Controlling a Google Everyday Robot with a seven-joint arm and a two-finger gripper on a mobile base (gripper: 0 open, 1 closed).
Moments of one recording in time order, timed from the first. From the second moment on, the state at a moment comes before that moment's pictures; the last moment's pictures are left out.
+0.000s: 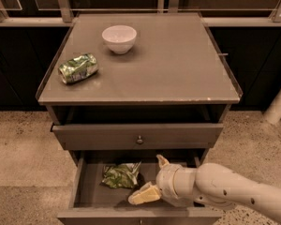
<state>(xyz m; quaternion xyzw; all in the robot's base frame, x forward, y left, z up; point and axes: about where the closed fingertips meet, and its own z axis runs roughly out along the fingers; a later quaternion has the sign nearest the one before) 0.445 -0.035 0.570 -0.39 0.80 0.24 0.38</state>
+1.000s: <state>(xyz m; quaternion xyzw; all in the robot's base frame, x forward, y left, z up) 0.460 0.010 0.501 -0.39 0.80 0.27 0.35</state>
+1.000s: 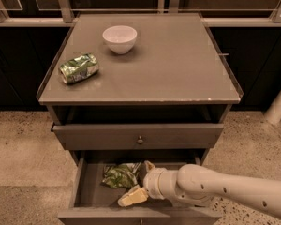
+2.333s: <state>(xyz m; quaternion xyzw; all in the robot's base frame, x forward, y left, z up) 0.507 0.018 0.421 -0.35 0.82 0.28 0.35</state>
